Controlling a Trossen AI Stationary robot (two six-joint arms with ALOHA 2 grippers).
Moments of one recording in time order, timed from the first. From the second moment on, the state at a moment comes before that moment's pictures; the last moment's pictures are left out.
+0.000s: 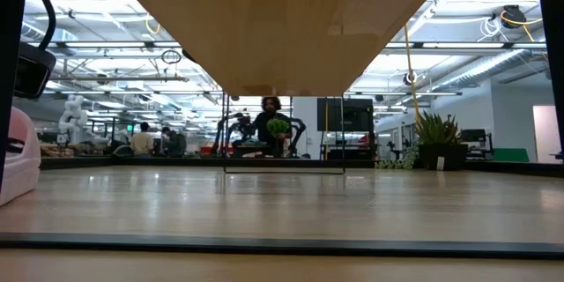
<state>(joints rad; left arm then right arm) -0.69 0.80 0.20 -0.13 -0.04 -1.65 0.25 1.16 1.40 0.01 1.26 -1.40</state>
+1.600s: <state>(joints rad) -0.68 0.56 0.29 -0.44 -0.06 -1.63 0.25 1.16 1.40 0.01 1.25 -1.40</state>
